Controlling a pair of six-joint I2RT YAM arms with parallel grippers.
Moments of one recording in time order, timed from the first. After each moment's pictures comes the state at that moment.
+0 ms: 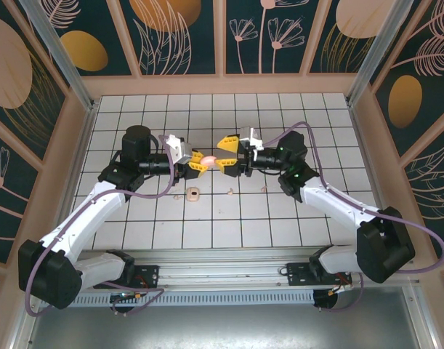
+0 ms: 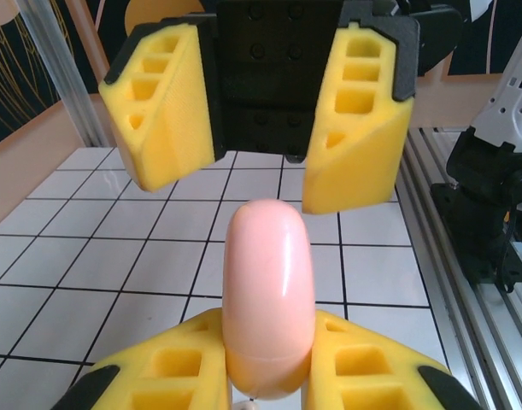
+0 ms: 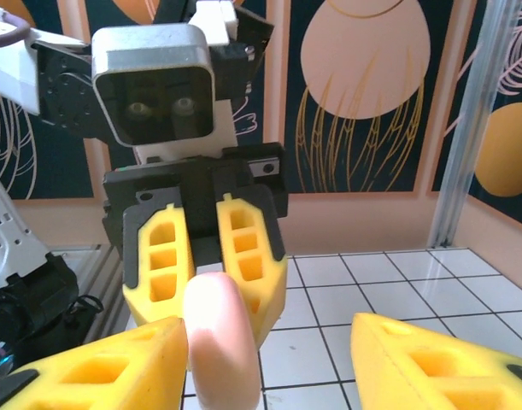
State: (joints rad) left arm -0.41 1.18 0.93 -0.16 0.99 0.42; right arm 0.58 1.32 0.83 0.60 -0.91 0.01
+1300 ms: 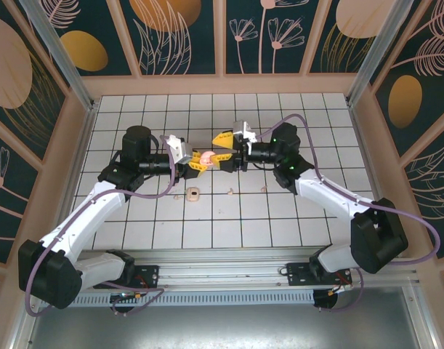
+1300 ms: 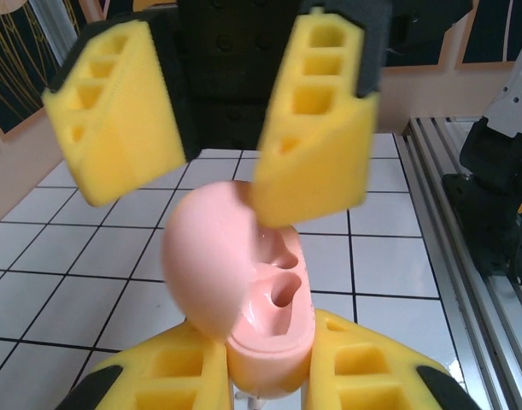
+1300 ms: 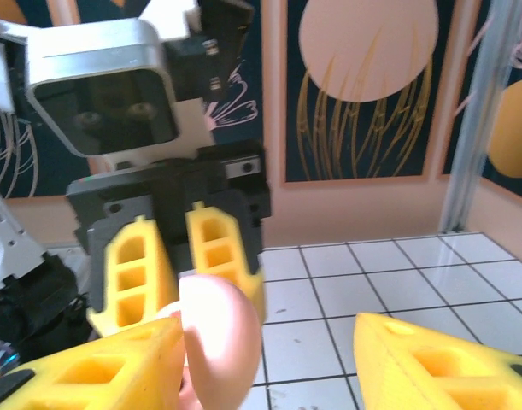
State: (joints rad) left arm -0.41 1.18 0.94 -0.18 0.97 0.44; right arm 0.58 1.39 0.92 0.52 -0.92 0.01
